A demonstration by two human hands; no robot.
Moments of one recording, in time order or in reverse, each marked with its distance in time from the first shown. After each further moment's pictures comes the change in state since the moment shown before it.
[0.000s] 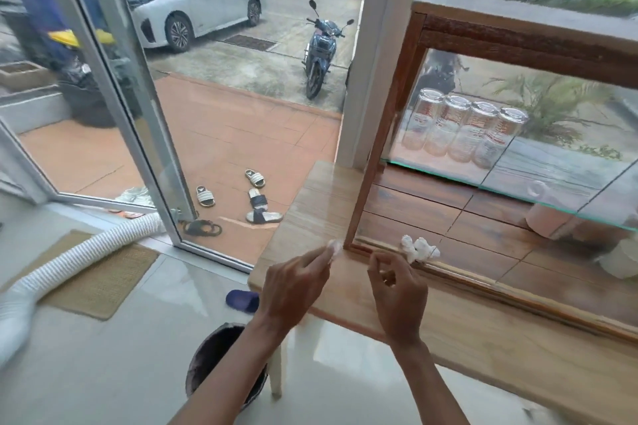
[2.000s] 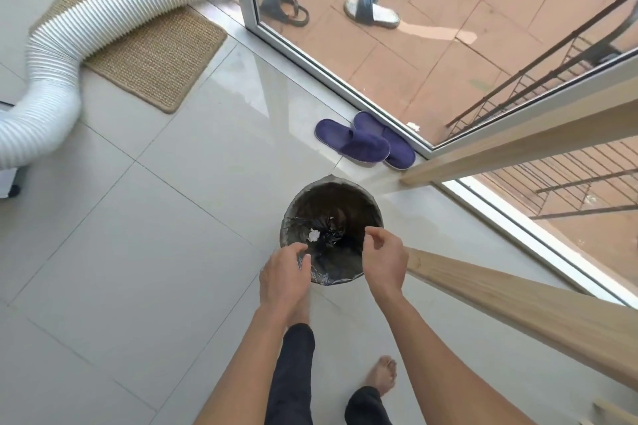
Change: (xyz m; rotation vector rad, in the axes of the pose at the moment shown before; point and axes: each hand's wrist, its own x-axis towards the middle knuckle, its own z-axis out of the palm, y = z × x) left_hand -0.409 -0.338 0.153 -0.151 -0.712 -1.389; right_hand -0.359 0.023 0.421 -0.292 -0.937 0.942
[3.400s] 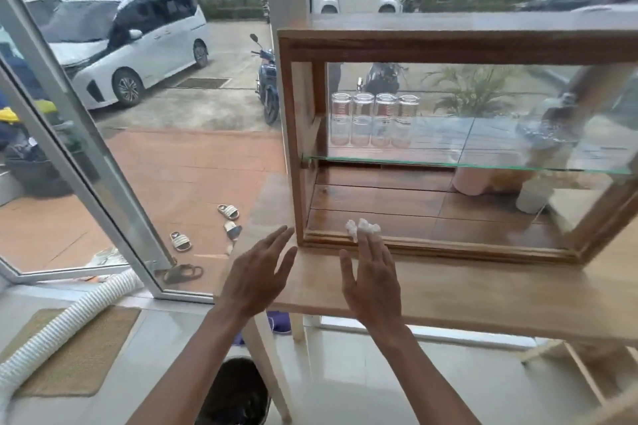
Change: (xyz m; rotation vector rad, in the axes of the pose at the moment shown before) left_hand -0.413 0.418 -0.129 0.328 0.389 1.223; right_hand -0.211 0.064 -0.550 0.009 0.685 -0.635
